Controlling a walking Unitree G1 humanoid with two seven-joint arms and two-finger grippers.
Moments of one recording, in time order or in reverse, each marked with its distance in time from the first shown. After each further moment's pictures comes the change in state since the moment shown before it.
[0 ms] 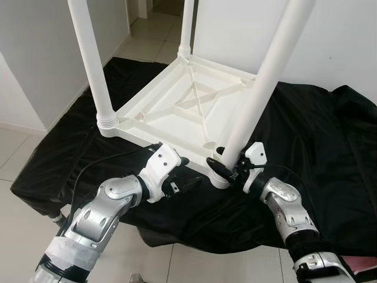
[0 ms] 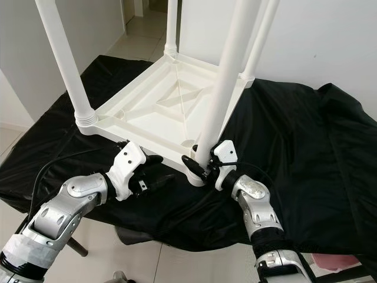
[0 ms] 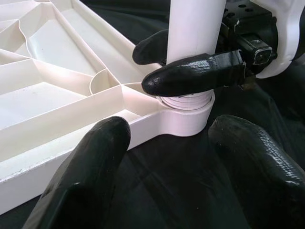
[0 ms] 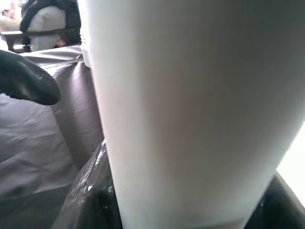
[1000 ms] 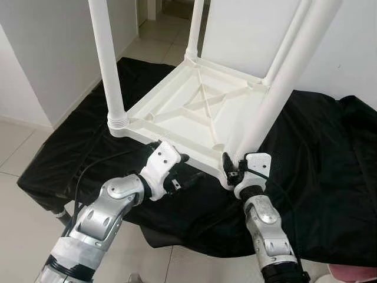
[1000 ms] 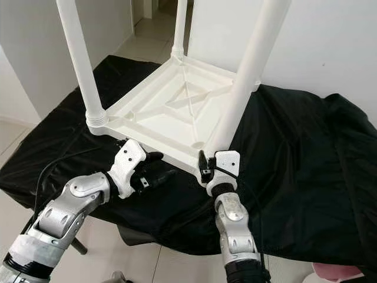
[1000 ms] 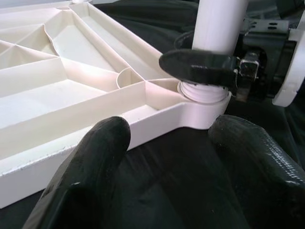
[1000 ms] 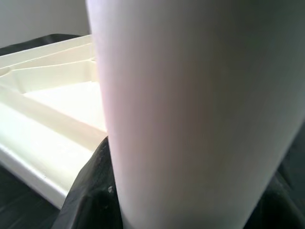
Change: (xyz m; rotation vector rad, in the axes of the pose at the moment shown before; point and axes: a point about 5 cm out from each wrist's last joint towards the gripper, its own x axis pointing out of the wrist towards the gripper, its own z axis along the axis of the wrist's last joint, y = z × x) left arm 0.004 0.004 -0.003 -0.011 -0.025 0.034; right arm -0.010 0.028 -0.002 0.082 0.000 -0.747
